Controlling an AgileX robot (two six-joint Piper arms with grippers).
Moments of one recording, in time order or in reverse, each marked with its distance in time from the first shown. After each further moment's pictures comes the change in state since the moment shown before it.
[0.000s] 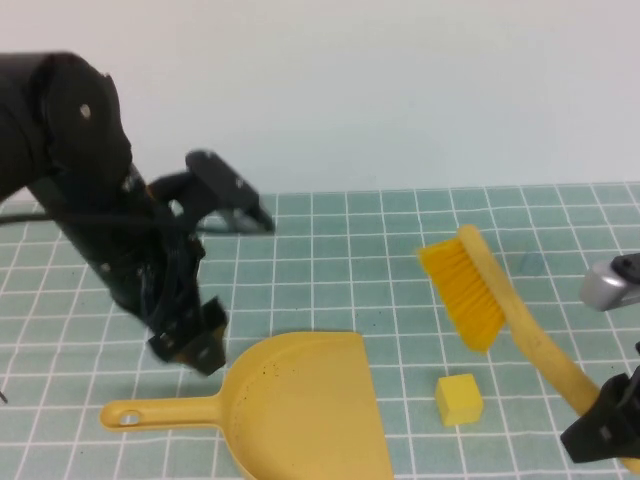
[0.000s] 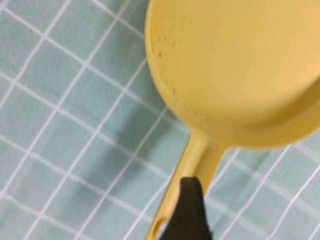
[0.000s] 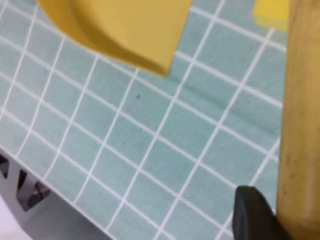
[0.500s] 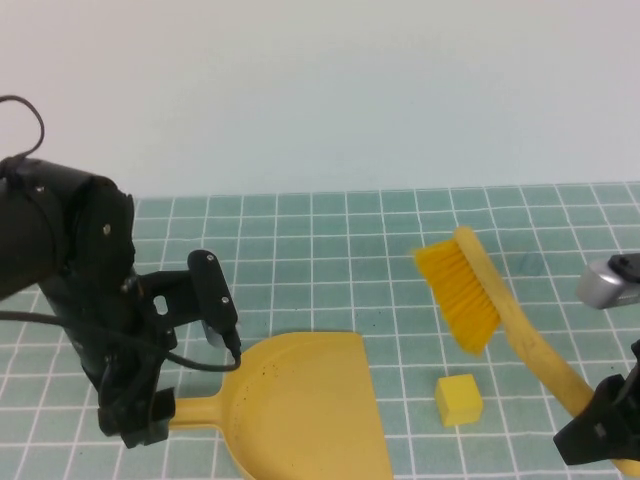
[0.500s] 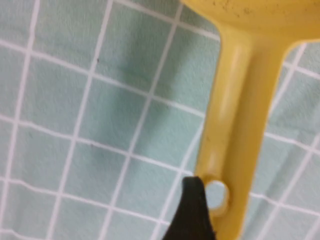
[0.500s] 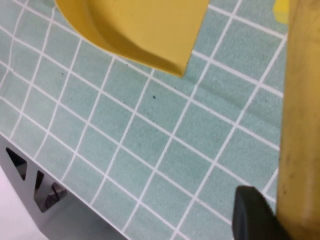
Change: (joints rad) right arm 0.012 0.000 0.000 0.032 0.012 0.020; left arm 0.000 0.000 0.256 0.187 -0.148 0.226
